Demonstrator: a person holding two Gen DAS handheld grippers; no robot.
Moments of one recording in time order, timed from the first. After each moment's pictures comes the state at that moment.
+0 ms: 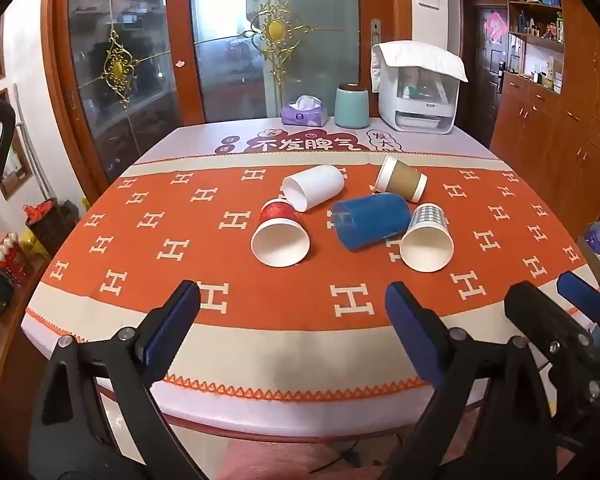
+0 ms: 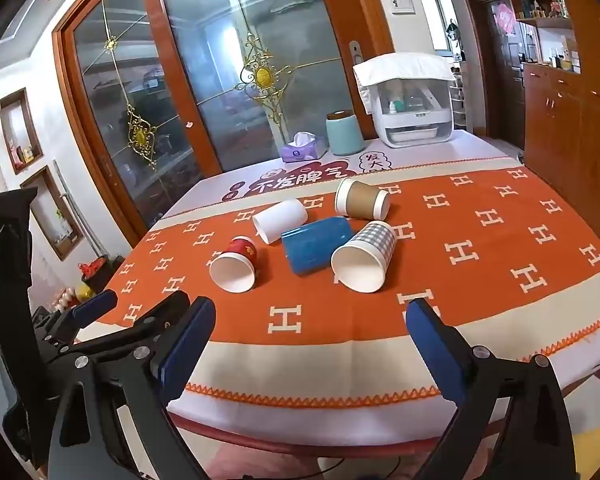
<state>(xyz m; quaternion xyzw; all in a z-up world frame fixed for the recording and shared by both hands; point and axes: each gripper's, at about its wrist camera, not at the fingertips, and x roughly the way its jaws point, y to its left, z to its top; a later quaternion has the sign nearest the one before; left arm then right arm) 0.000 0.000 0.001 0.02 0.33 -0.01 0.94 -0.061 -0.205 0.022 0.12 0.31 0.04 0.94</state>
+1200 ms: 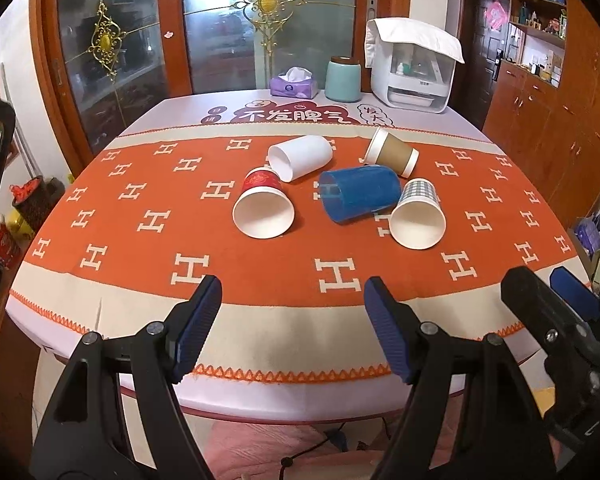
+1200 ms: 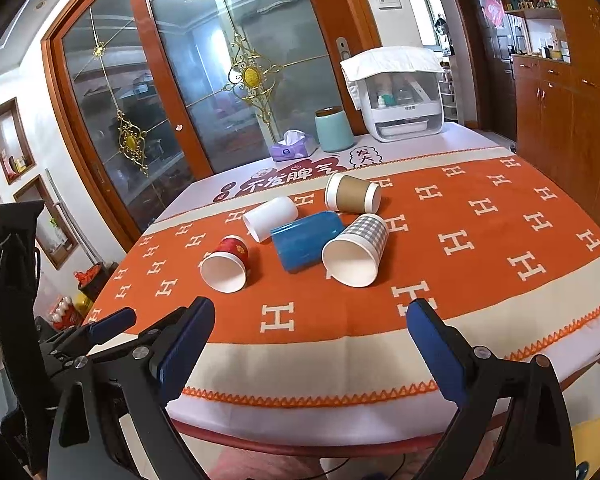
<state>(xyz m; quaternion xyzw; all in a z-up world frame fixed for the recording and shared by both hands) 0.011 -0.004 -0.018 0.00 0.38 -0.03 0.93 -0.059 -0.210 0.010 0.13 0.31 0.02 0.94</state>
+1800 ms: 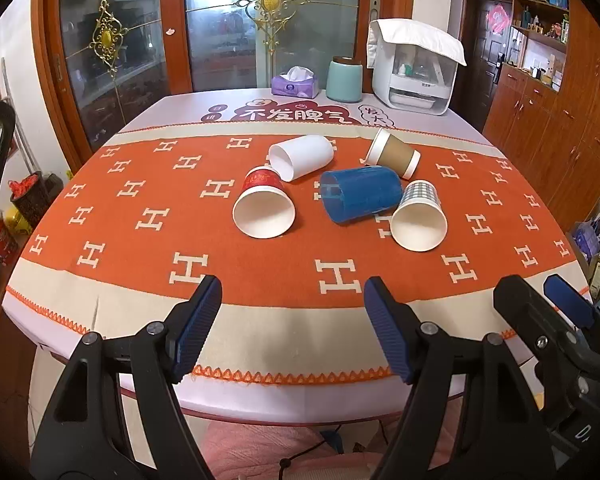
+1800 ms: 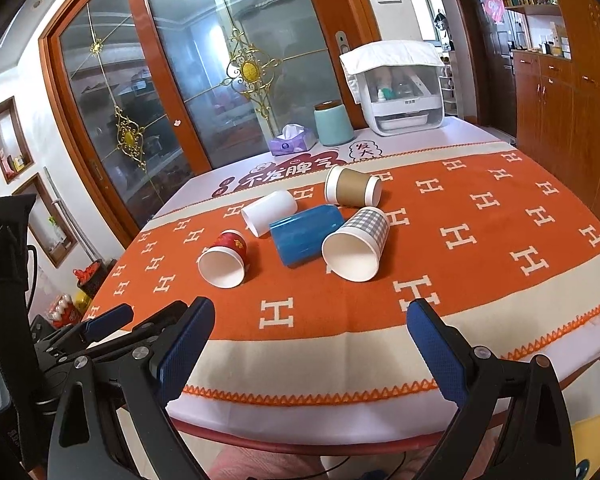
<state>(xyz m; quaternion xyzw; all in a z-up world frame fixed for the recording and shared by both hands) 0.014 -0.003 -0.020 0.00 0.38 -0.03 0.92 -0.054 -0.209 0.001 0.13 0.32 0.02 0.94</state>
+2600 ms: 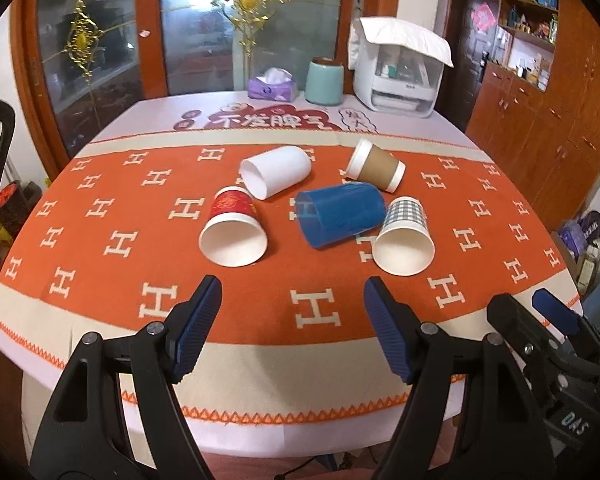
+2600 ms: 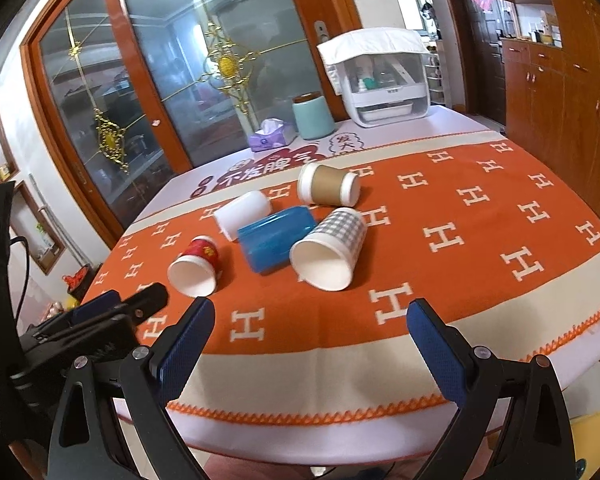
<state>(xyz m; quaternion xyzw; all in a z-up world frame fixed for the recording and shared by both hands) 0.067 -0.018 -0.017 0.00 0.39 -0.08 0.92 -0.010 -0.246 -0.010 0.15 0.35 -0.01 0.93</state>
